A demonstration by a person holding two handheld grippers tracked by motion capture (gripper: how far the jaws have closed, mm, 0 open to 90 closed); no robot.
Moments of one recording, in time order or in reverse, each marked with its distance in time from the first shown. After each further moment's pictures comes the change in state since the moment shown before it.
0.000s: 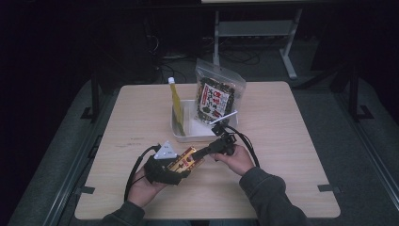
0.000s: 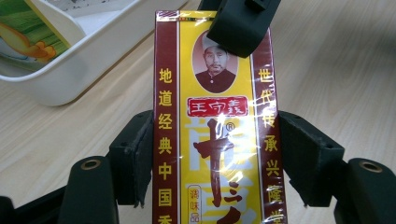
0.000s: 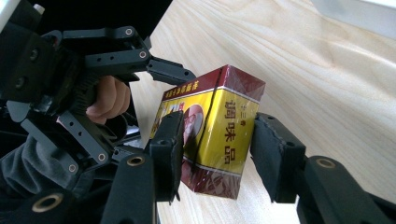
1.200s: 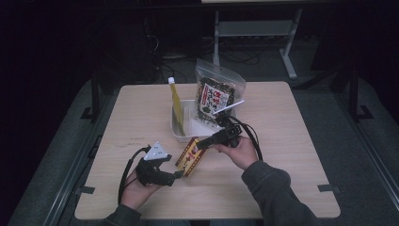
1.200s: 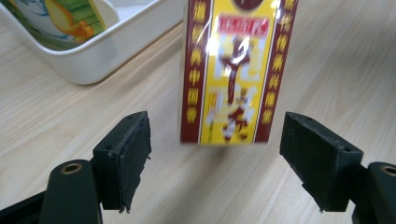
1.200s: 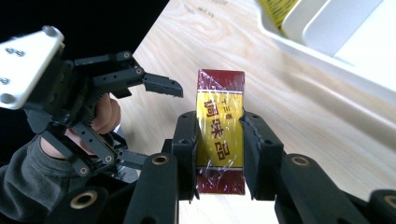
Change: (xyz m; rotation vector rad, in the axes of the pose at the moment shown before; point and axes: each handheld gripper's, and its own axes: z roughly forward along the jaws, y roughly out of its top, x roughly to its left) left arm 0.008 -0.015 -0.015 -0.033 0.039 -0.072; right arm 0.033 0.015 -0.035 -0.059 -0.157 -0.008
